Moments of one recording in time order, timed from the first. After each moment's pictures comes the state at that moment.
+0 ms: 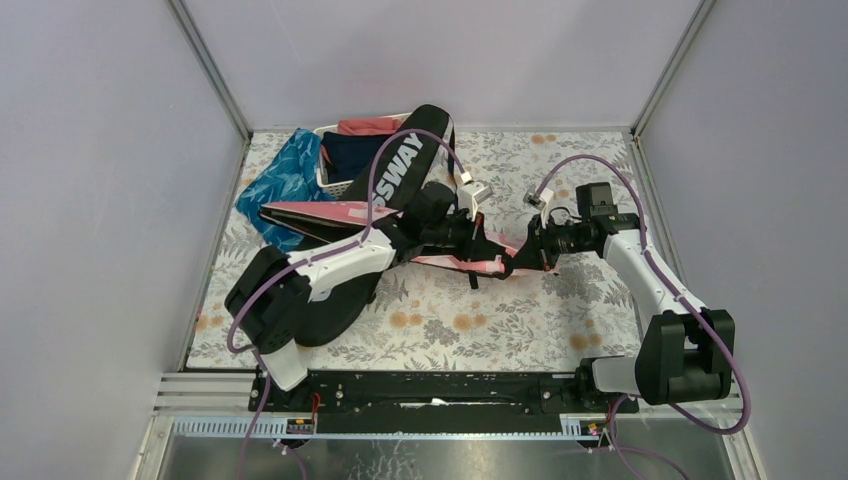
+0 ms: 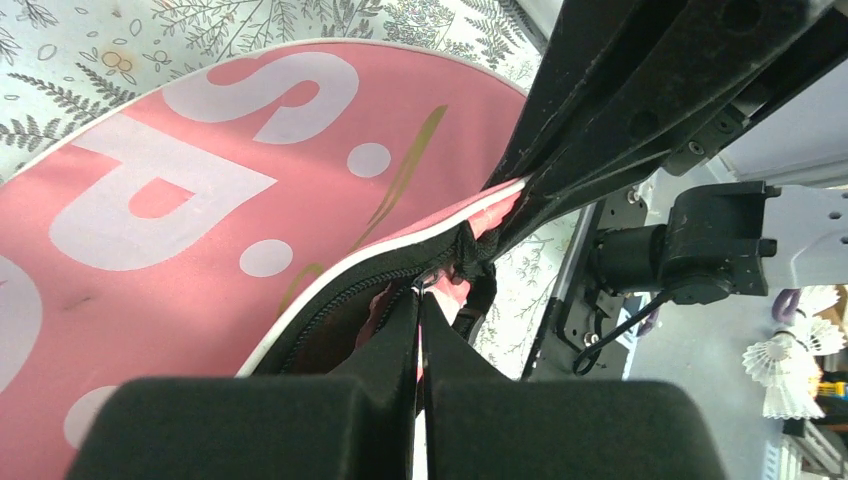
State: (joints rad) left arm -0.77 1.73 1.18 0.06 0.51 -0.42; right arm 0.08 1.32 0.93 -0.74 -0.99 -0.51
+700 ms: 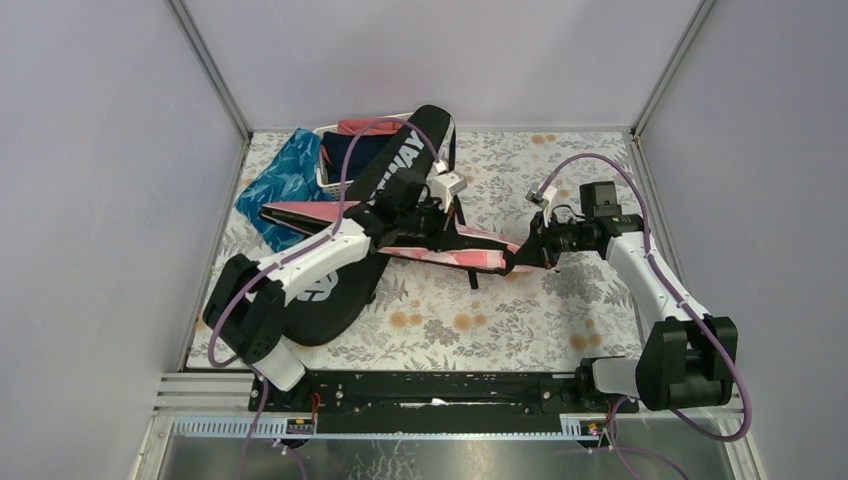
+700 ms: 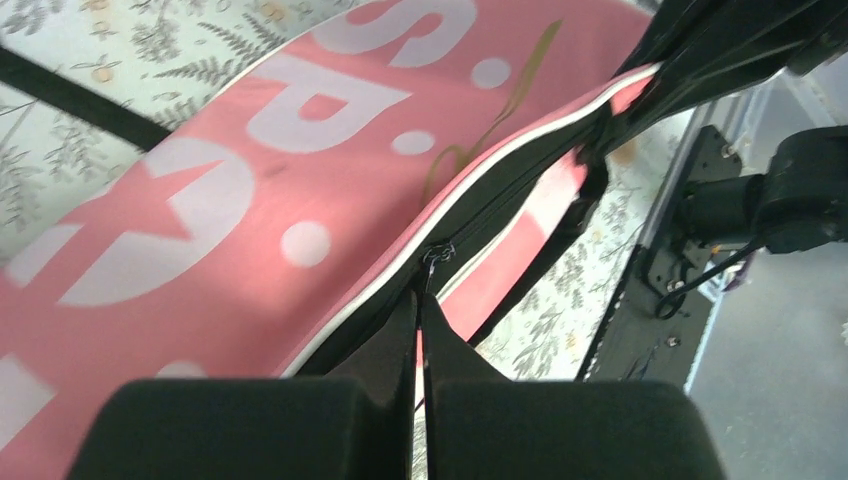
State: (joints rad) left arm -0.66 1.63 1.18 -0.17 0.52 -0.20; right arm 0.07 1.29 0.93 -0.71 -0.98 -0.52
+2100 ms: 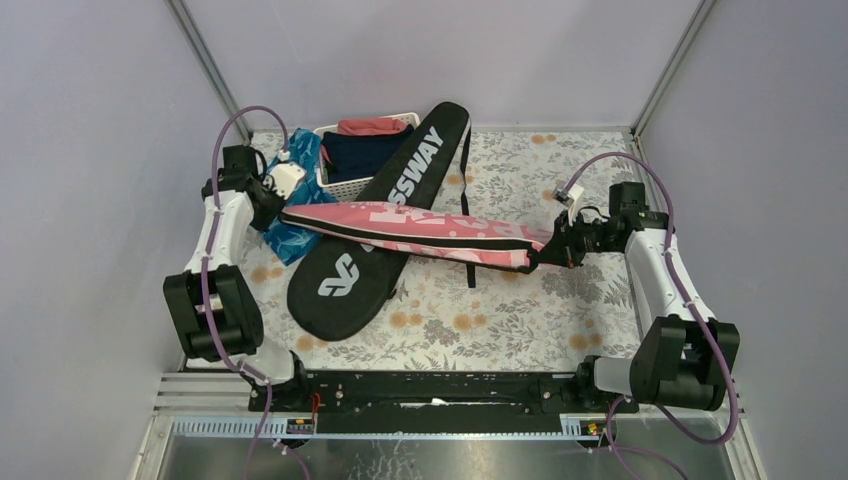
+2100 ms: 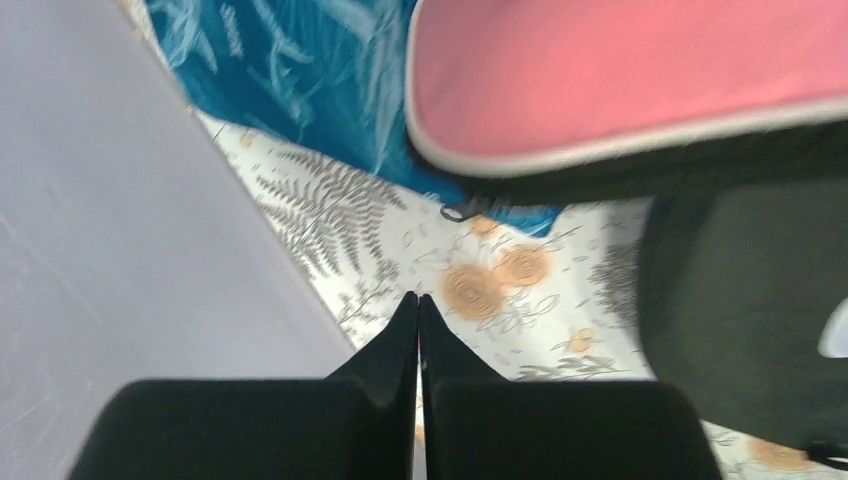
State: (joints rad) left arm 0.22 1.54 1.28 -0.80 0.09 0.78; right arm -0.11 1.29 0.98 -0.89 -0.95 -0.68
